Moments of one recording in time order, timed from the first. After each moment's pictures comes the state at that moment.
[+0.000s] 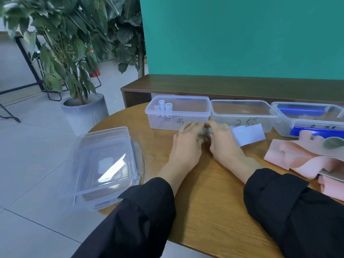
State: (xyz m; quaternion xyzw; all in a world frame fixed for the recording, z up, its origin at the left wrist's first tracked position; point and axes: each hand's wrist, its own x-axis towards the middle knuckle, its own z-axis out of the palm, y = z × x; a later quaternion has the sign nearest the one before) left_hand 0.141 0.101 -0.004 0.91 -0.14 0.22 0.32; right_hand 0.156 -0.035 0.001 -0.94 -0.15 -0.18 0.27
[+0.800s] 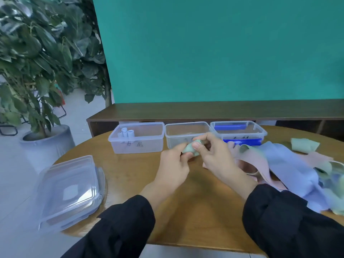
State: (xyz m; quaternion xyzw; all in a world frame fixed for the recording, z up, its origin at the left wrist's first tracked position) left_hand 0.056 0.021 0.052 0.85 -0.22 0.21 0.44; right_hand 0.046 -0.128 0.069 -0.82 -0.08 -0.23 0.52
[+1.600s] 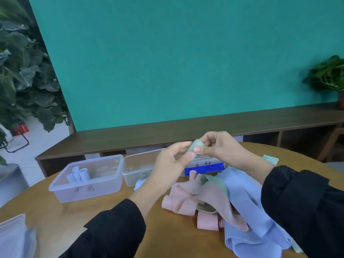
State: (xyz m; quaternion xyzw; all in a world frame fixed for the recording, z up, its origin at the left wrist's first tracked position) left_hand 0.117 -0.113 0.124 0.74 -0.29 0.02 0.61; right_hand 0.095 -0.310 0.148 -0.85 -0.10 -0.16 0.50
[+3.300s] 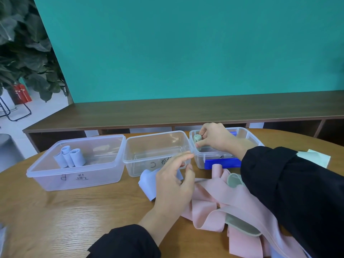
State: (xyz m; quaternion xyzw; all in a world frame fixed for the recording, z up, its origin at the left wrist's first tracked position) left_hand 0.168 -0.097 0.011 0.75 -0.22 0.27 0.57; right_hand 0.278 -0.289 0.073 -0.96 0.02 -0.05 0.26
